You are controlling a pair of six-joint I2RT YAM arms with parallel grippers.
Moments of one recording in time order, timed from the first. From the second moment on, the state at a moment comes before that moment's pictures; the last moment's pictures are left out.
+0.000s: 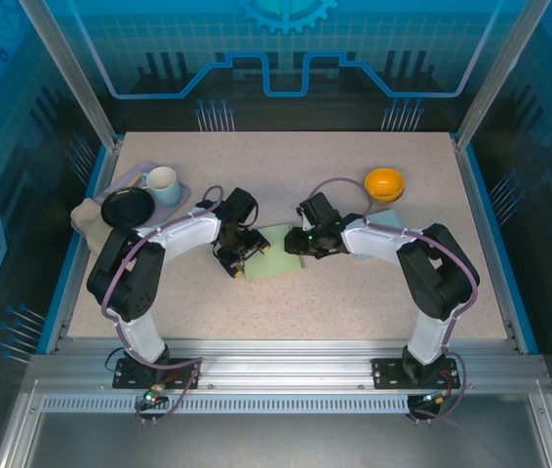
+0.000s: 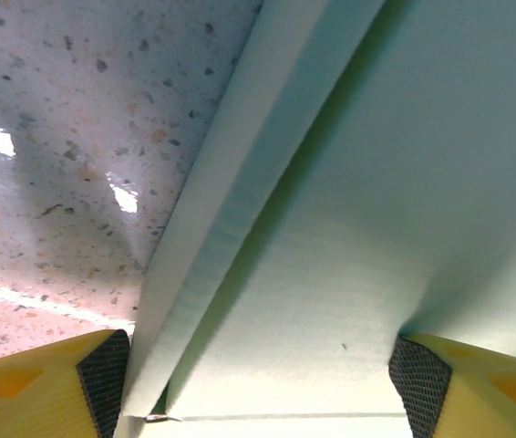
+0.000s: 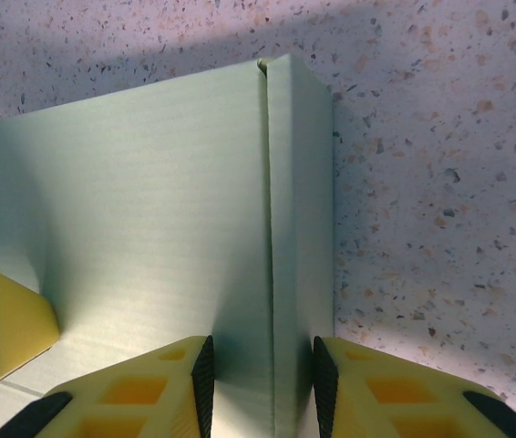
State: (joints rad) left arm -0.46 1.77 1.14 -0.73 0.24 -1.23; right arm 0.60 1.80 1.07 -0.28 -0.20 0.59
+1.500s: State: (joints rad) left arm -0.45 1.78 1.14 -0.71 0.24 -1.21; right arm 0.65 1.68 0.91 -0.26 -0.29 0.58
